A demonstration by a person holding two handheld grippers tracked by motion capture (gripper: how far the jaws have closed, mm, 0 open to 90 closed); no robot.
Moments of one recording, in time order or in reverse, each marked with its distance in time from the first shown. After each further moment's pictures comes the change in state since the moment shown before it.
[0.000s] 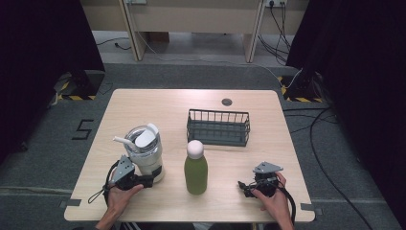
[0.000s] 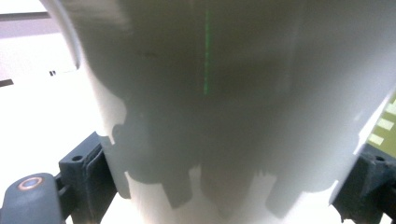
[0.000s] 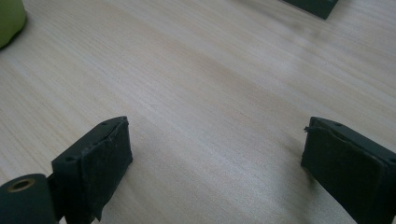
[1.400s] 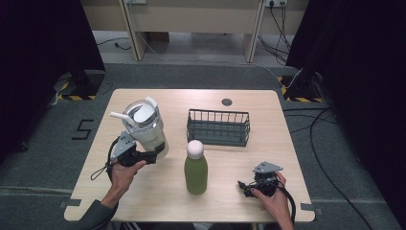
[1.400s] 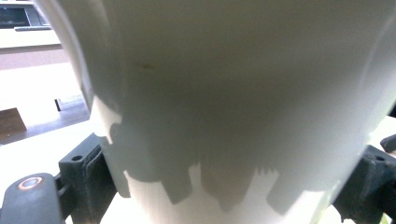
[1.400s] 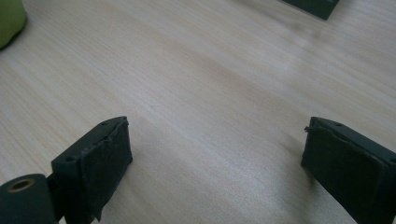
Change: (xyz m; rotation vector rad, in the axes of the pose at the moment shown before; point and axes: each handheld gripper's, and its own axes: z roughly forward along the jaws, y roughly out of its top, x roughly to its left) left arm 0.019 0.068 0.034 -0.086 -0.005 -0.003; right arm 0.000 0.001 0.001 0.000 0.002 0.001
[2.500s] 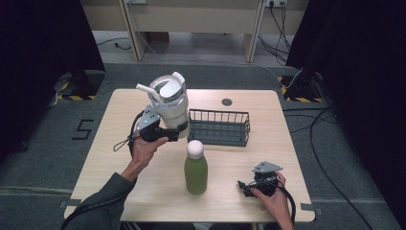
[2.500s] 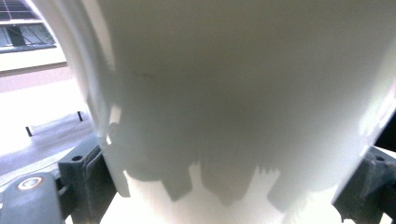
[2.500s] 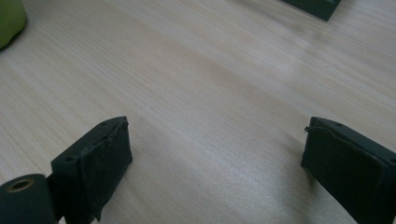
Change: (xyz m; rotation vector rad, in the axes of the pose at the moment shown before) left arm -0.019 0.058 0.074 -0.016 -0.096 0.046; right arm -0.001 0.001 0.001 0.000 0.003 -0.011
